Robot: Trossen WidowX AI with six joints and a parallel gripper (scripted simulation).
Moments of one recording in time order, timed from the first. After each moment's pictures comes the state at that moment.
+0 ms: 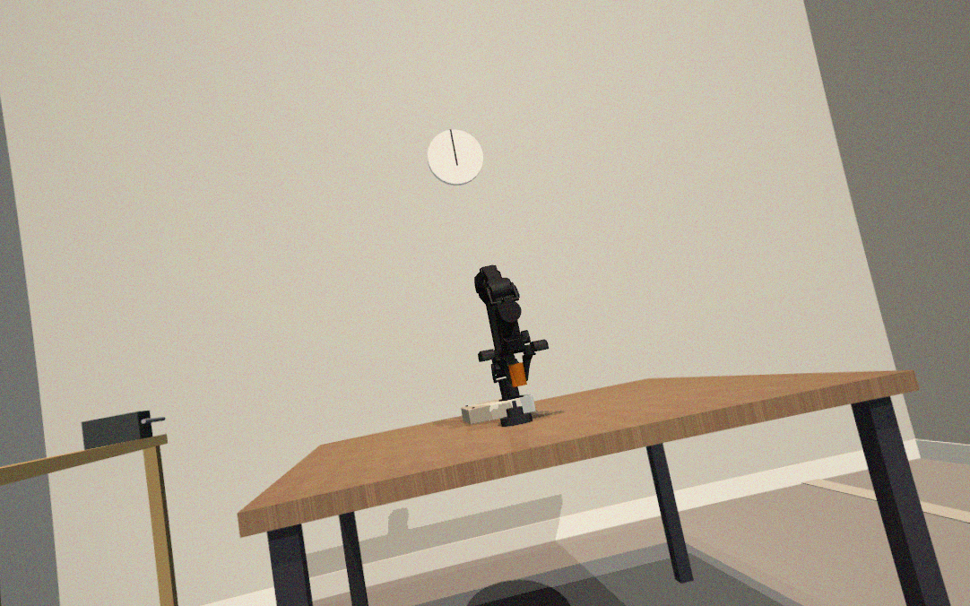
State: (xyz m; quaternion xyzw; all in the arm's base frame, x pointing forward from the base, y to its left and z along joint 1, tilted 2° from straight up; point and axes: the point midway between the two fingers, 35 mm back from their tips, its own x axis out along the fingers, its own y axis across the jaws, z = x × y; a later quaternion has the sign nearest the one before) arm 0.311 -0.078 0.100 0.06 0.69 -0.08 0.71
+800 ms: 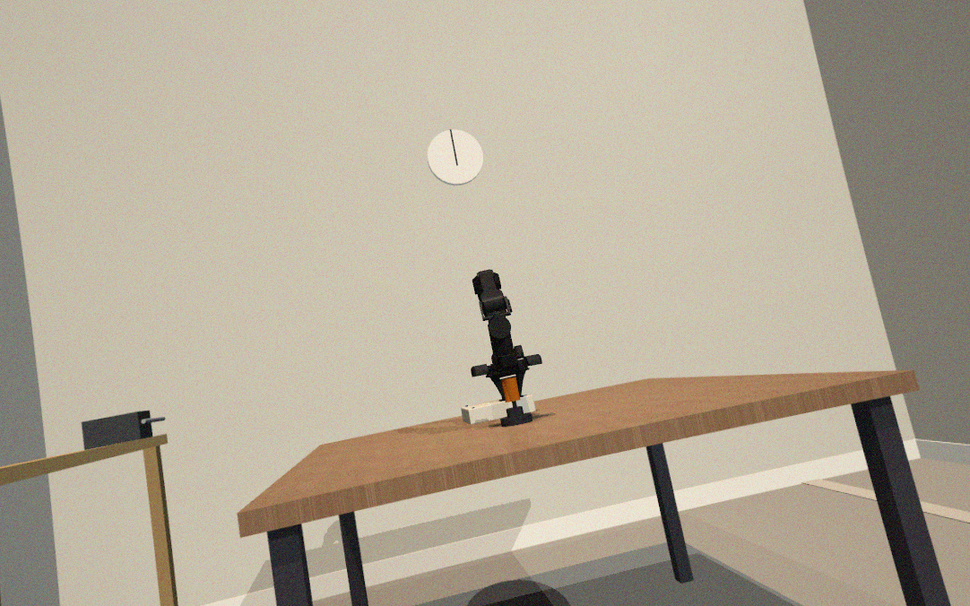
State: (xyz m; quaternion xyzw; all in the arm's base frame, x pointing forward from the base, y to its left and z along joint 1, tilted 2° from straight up) arm 0.311 -0.107 0.066 0.05 0.70 -0.08 0.71
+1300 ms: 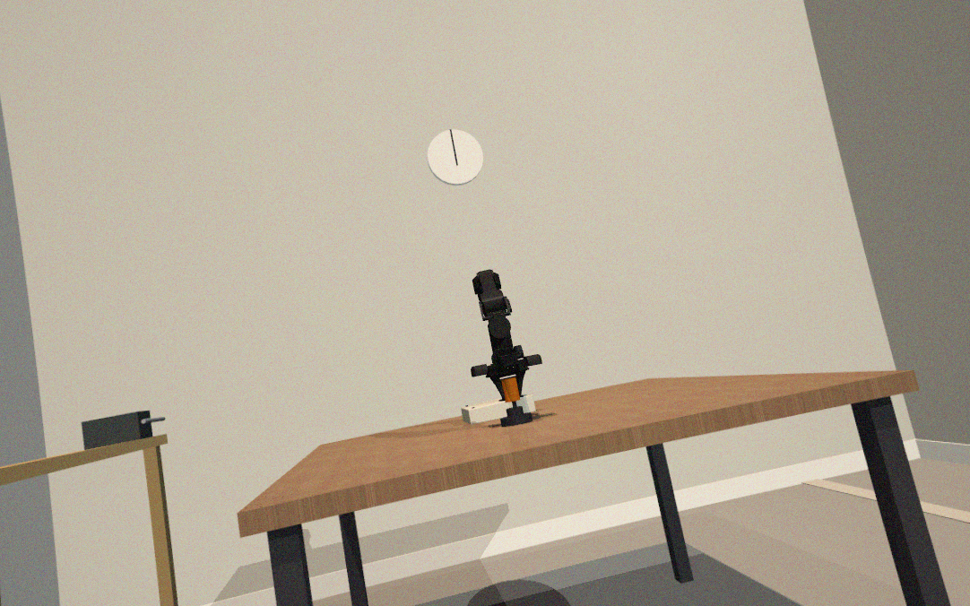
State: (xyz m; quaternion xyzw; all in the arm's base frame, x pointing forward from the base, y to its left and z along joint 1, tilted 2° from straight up) arm 0.314 -0.108 0.066 0.05 0.69 -0.08 0.71
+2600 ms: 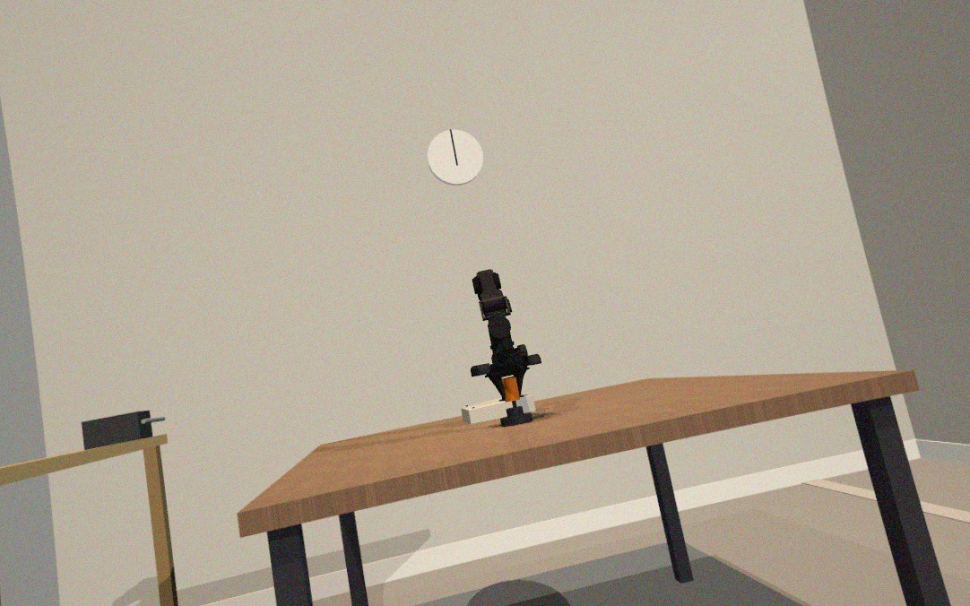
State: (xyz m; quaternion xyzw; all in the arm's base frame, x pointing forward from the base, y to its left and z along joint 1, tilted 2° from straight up) arm 0.307 -0.106 0.066 -0.02 0.70 -0.01 0.71
